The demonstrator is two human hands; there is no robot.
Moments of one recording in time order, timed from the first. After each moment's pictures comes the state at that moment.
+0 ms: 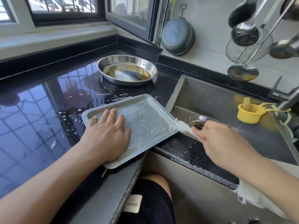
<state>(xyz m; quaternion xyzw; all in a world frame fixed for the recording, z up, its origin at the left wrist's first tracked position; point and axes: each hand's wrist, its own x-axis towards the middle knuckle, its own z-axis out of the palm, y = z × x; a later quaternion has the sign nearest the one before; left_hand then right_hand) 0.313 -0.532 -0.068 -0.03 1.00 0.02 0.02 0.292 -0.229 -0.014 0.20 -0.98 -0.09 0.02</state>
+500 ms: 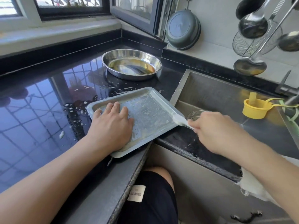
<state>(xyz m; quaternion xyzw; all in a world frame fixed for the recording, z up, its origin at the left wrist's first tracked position) 0.312 -0.530 -0.073 -0.05 1.00 0.04 -0.01 0.298 -0.264 0.010 0.16 -0.98 -0.09 -0.06</state>
